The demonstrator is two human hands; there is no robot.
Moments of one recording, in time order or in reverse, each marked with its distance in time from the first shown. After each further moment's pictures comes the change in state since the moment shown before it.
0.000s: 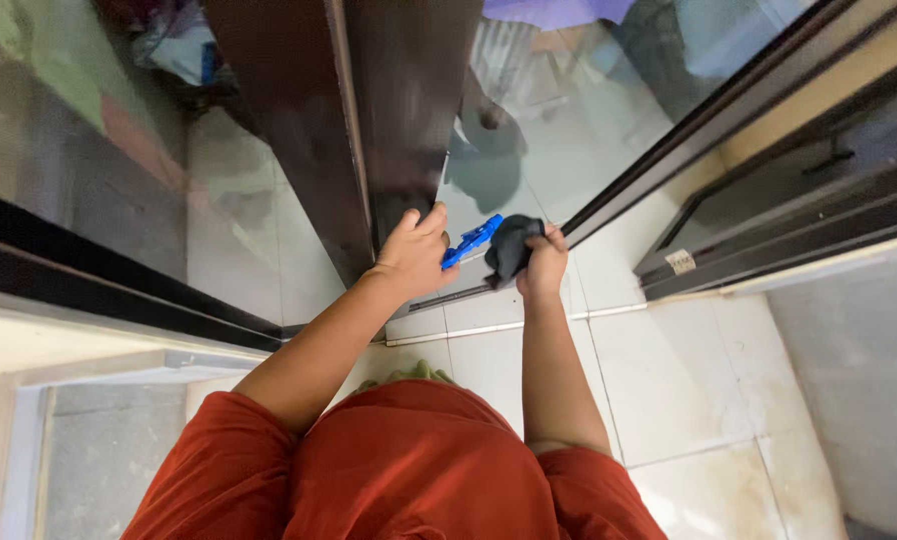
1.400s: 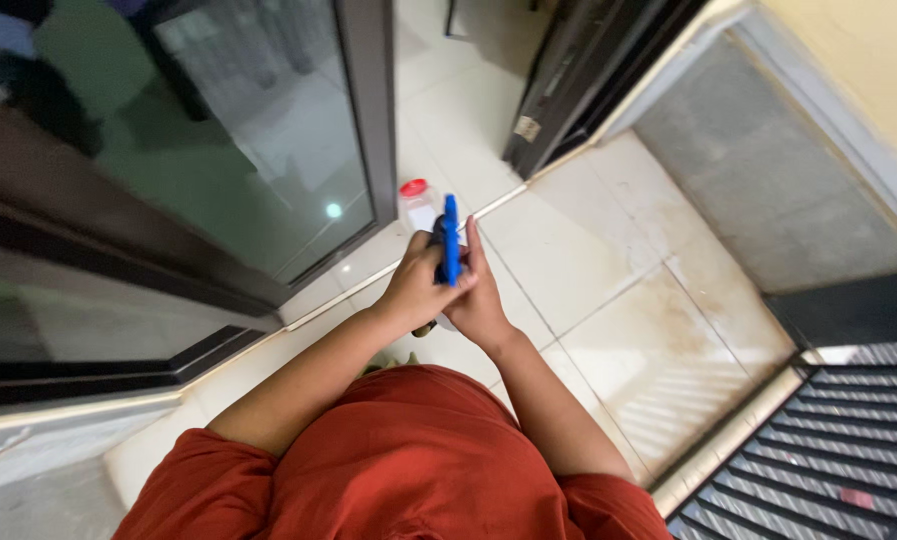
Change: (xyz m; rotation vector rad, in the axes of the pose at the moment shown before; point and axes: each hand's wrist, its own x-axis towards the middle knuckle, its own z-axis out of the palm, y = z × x) left_hand 0.061 0.411 -0.068 -1.257 0.027 -0.014; right_hand -0.210 -0.194 -0.296 -0.890 -0.323 -0.433
